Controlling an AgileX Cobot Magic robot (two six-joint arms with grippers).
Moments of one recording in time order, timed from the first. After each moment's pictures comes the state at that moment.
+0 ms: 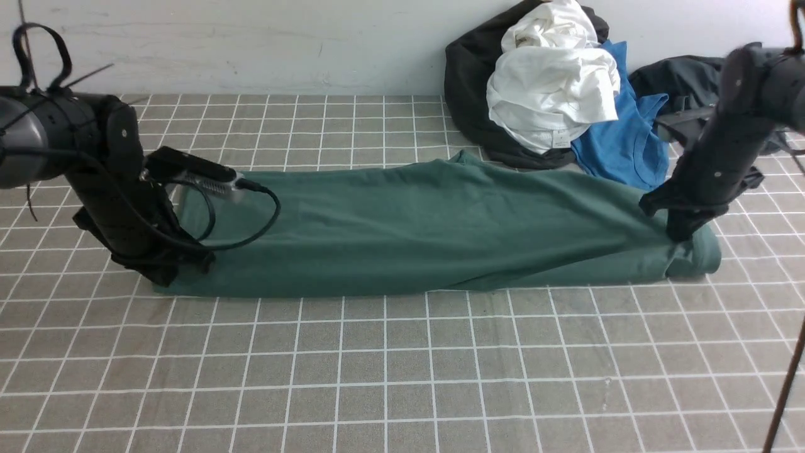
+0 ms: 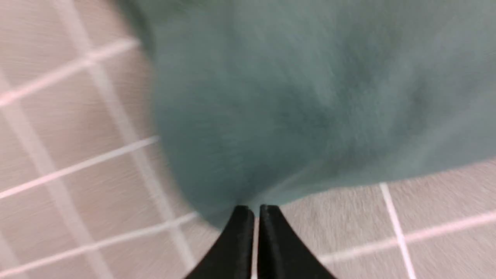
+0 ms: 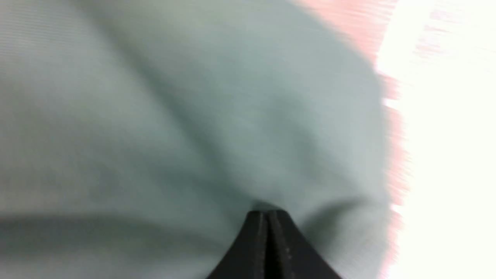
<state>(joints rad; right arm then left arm) -0.03 2.30 -1.99 0.05 1.23 -0.34 -0.04 1.92 -1.37 0.01 0.85 0.26</state>
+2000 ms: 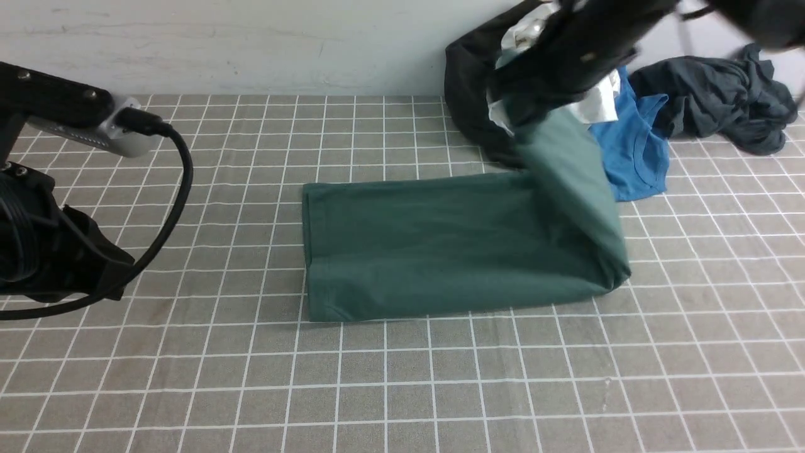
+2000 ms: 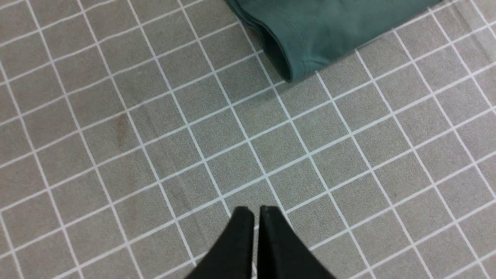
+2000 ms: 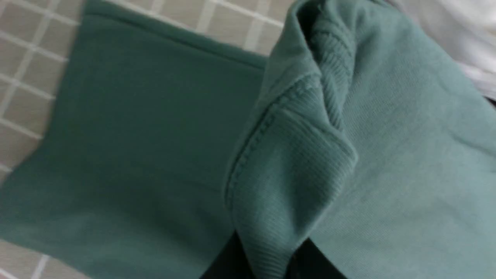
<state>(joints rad) 0.47 2.12 -2.09 0.10 1.12 -0.10 -0.04 1.10 -1.02 -0.34 1.01 0.44</state>
